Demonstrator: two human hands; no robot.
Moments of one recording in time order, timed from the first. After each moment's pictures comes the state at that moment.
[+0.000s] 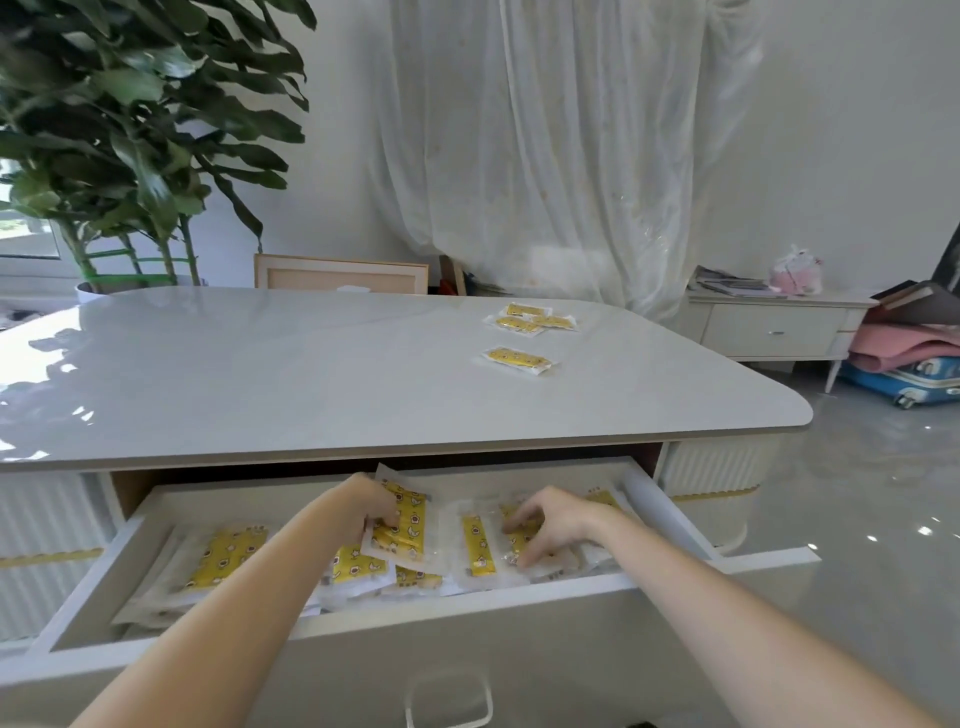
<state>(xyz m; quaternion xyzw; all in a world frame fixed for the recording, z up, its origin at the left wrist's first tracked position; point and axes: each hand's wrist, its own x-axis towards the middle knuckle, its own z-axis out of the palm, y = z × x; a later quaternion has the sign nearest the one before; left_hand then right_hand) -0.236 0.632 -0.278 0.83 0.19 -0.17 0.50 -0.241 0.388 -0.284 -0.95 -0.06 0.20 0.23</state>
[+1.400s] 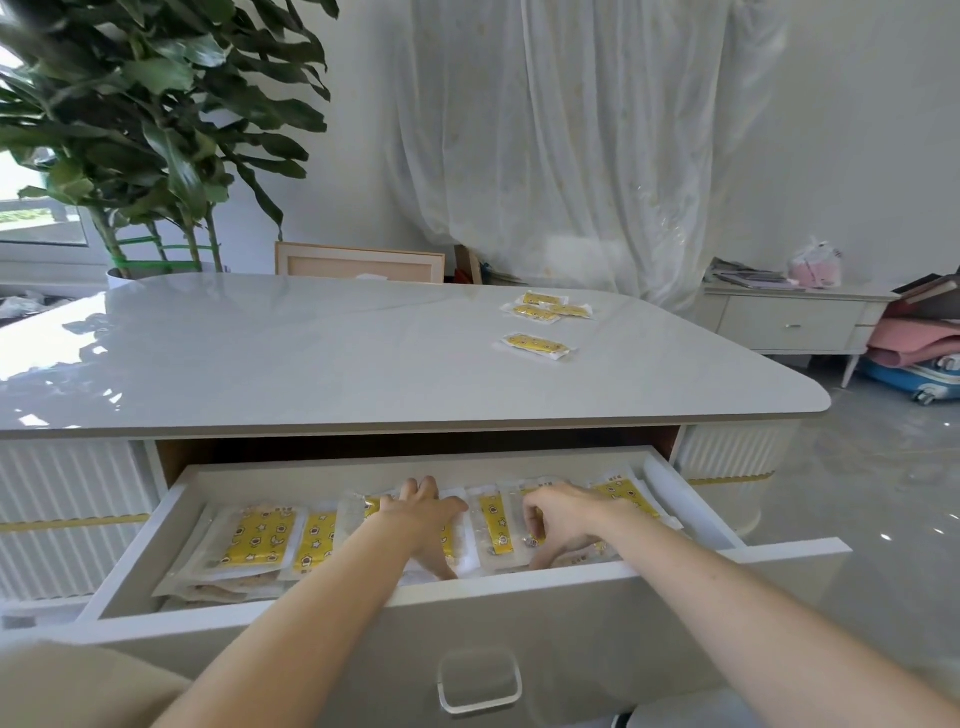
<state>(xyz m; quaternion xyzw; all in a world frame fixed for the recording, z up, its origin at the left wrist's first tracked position) -0.275 0.611 -0.298 0.98 -0.15 -0.15 -0.04 -0.265 0.409 -0.286 -0.97 -0.15 0.17 0.03</state>
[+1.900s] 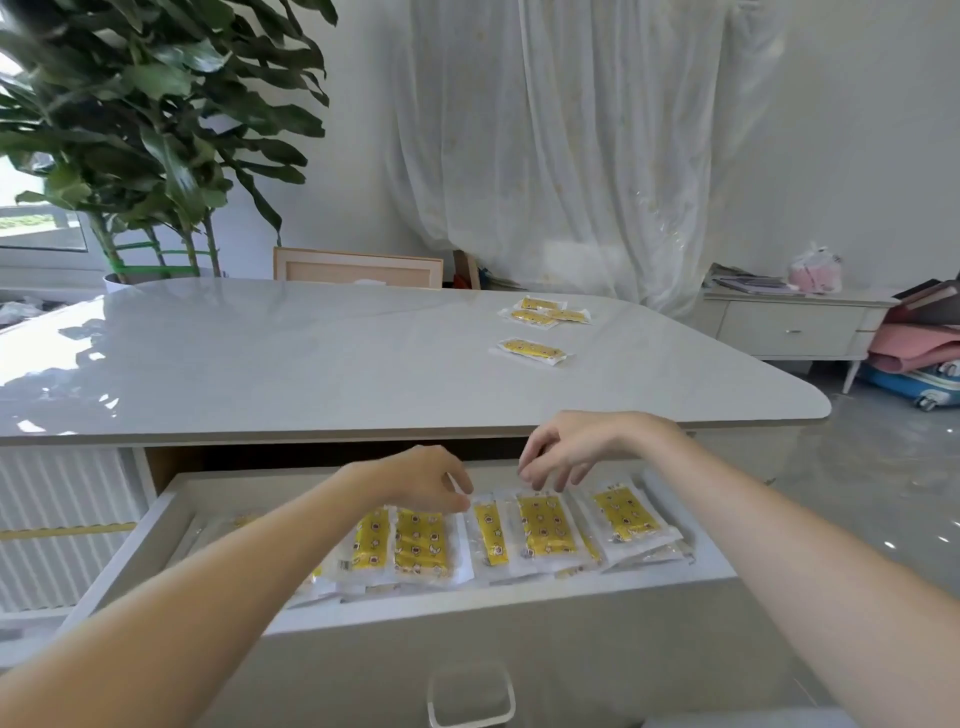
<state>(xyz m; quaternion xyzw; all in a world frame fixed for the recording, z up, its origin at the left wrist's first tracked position) -0.276 0.614 -0.243 0.95 -0.20 -0.15 0.17 -0.257 0.402 -0.198 -0.93 -0.12 0.25 0.22</state>
